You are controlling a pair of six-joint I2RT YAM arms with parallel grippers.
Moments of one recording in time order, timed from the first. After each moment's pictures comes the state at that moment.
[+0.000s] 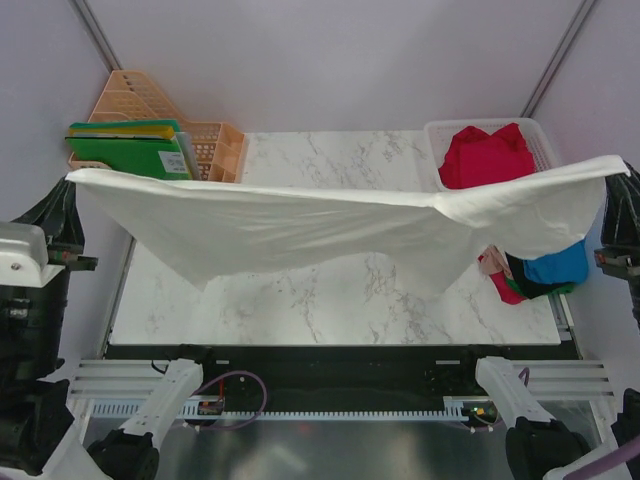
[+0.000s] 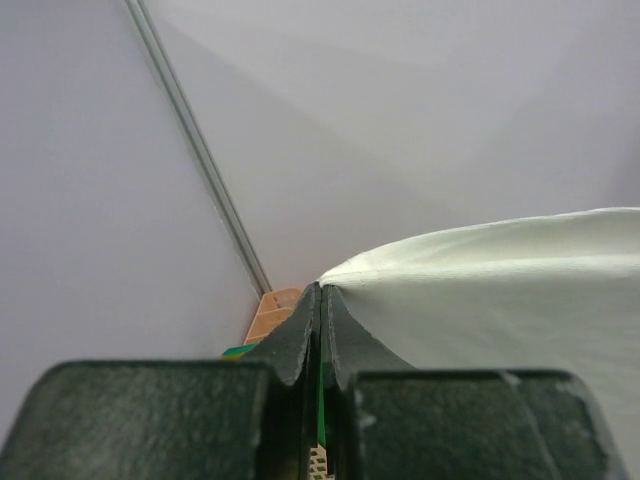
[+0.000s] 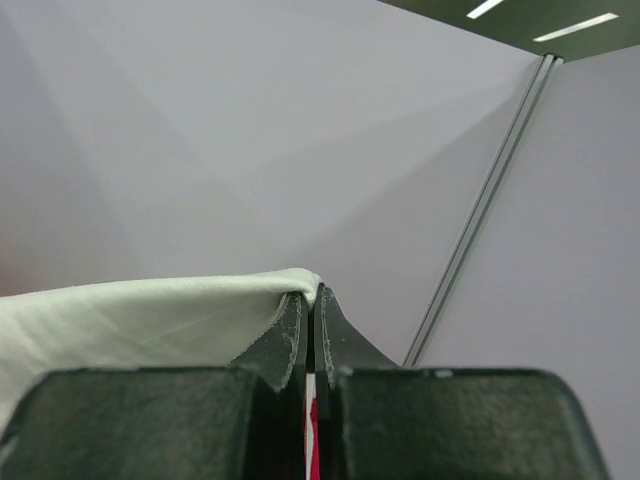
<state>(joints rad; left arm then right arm) -0.13 0.75 1.90 -0.74 -0.02 0.38 -0.09 0.86 2.17 -0.80 -0.25 -0.18</state>
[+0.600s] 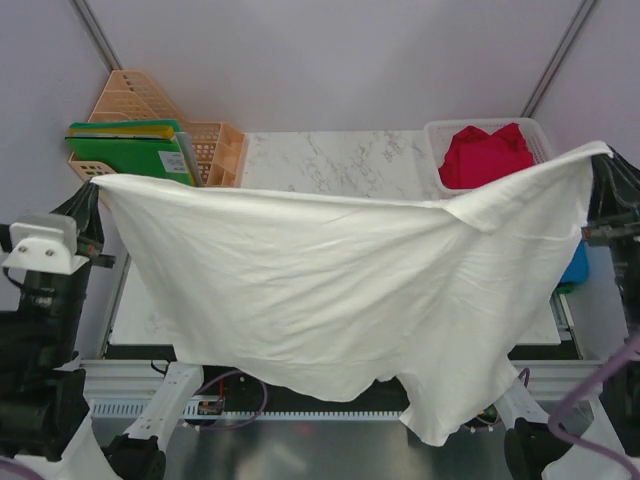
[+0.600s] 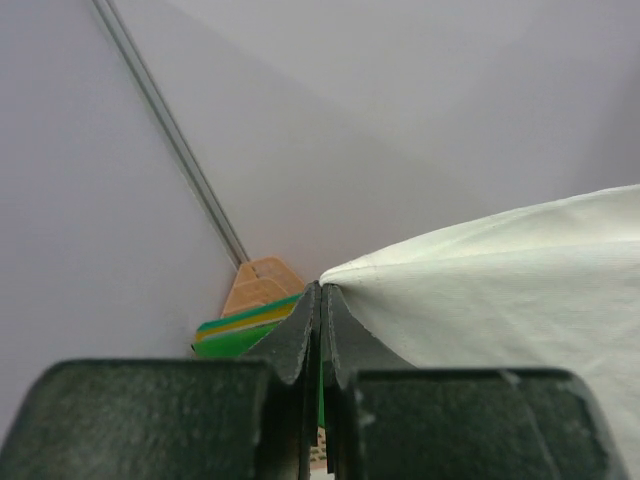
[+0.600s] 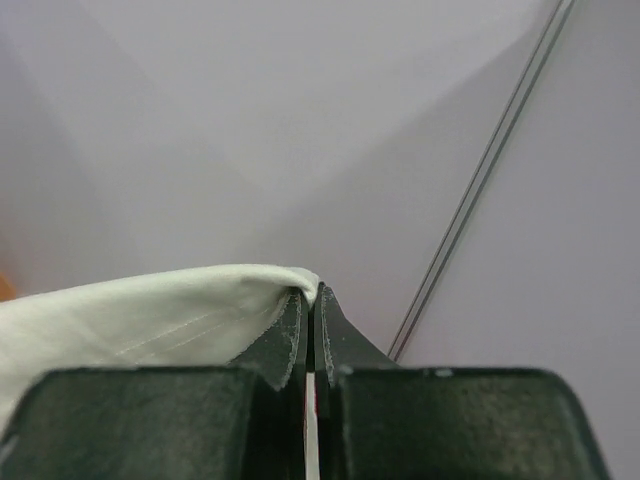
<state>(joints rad) -0.07 0.71 1.84 -0.74 0.05 0.36 -0.10 0.85 2.09 -0.75 -0.21 -0.21</state>
